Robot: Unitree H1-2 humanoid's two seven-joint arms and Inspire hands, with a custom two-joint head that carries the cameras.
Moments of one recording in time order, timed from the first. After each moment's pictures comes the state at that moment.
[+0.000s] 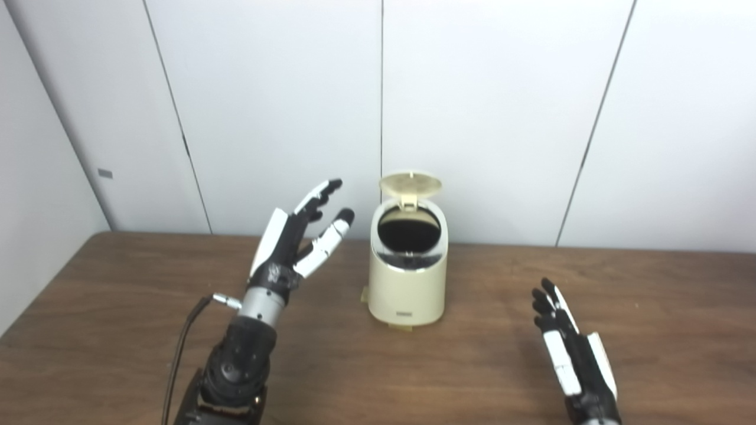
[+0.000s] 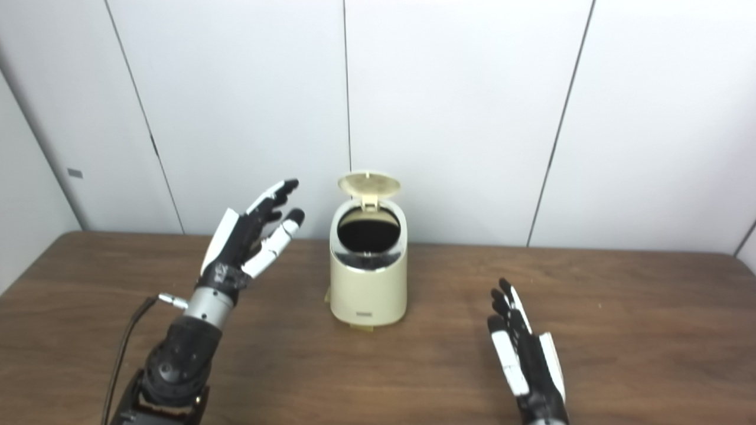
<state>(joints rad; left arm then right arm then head) -0.41 0.16 -0.06 -0.08 0.29 0.17 -0.04 -0.09 -0.05 0.01 0.03 -0.18 -0.09 -0.07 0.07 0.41</state>
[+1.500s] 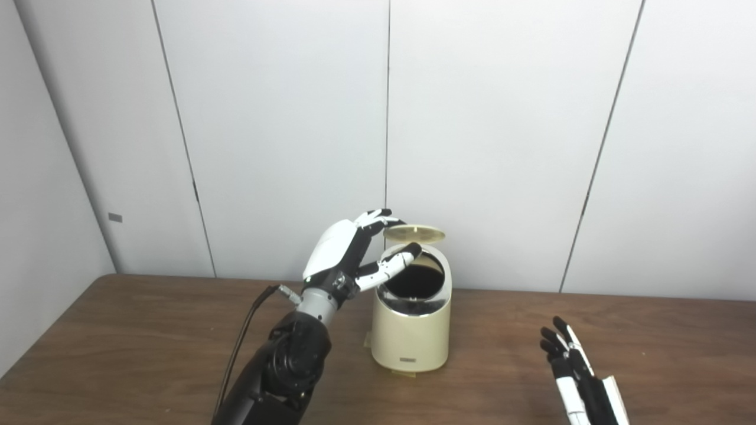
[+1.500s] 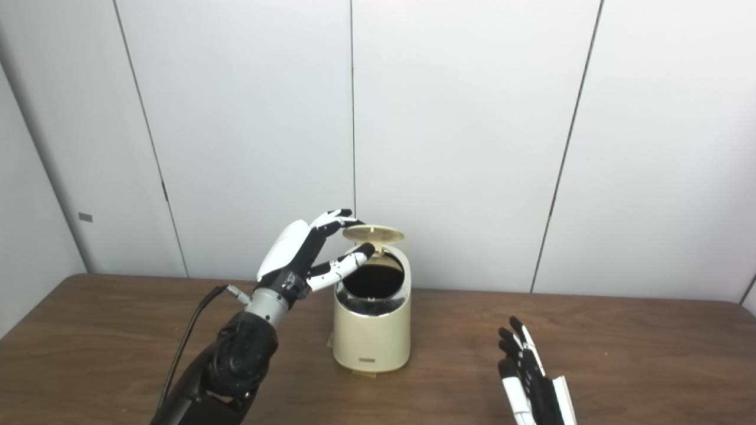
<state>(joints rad) -0.61 0.19 -0.25 0.09 0.58 0.15 -0.02 -0.11 -0.05 0.01 0.06 -0.20 -0.16 -0.12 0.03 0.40</state>
